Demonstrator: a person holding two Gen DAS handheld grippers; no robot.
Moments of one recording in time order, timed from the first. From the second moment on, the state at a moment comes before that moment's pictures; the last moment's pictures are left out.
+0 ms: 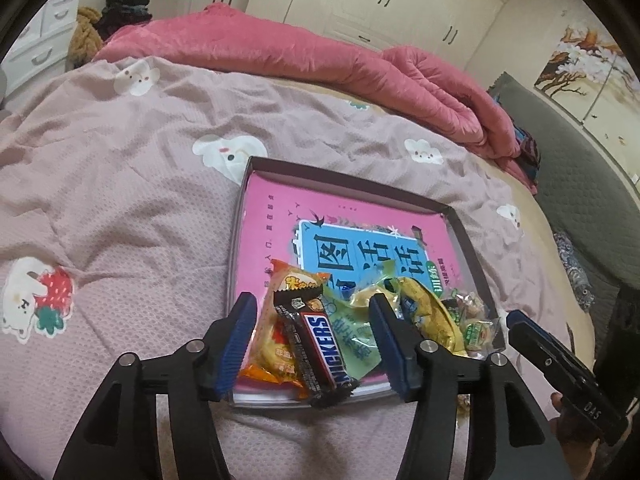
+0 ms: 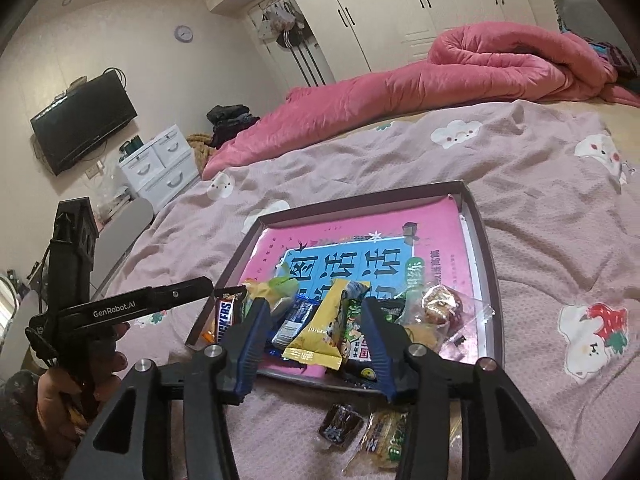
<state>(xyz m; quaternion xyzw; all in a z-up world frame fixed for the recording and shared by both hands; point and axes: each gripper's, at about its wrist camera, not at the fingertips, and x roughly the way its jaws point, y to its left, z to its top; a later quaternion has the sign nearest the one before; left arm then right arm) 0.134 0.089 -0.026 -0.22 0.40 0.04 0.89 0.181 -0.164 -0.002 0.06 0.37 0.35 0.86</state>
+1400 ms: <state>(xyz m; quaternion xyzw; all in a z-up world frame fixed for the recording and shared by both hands) 0.109 -0.014 -0.029 -0.13 0.46 -0.07 0.88 0.148 -0.219 -0.014 0.06 0.44 0.24 0.86</state>
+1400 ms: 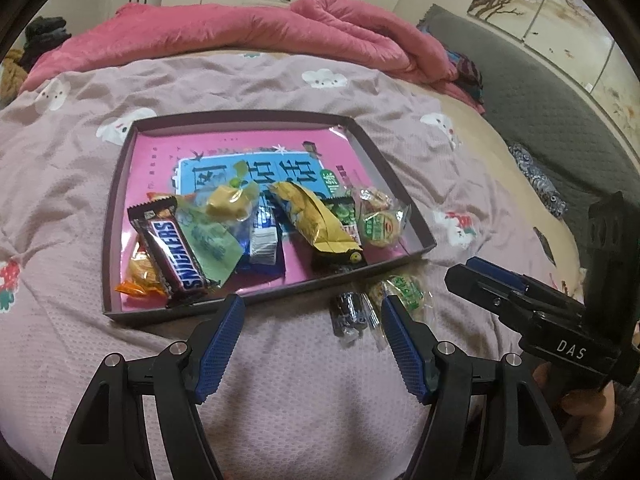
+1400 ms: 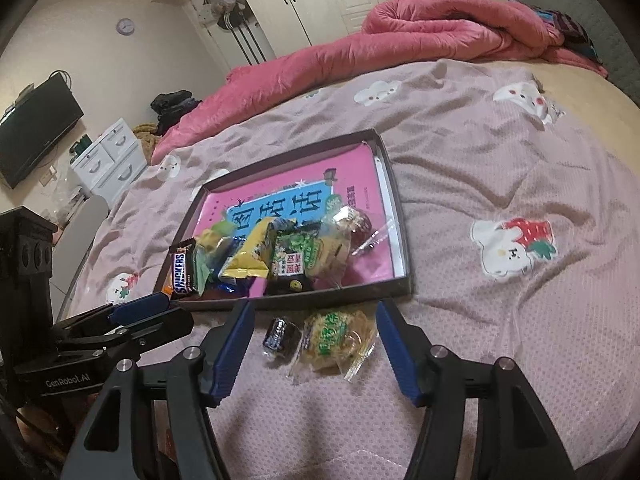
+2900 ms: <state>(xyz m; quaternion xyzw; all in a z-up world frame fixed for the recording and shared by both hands) 0.158 -0.060 -0.098 -0.10 0.52 -0.12 0.84 0.199 -0.209 -0.092 0.18 0.56 0.29 0.76</state>
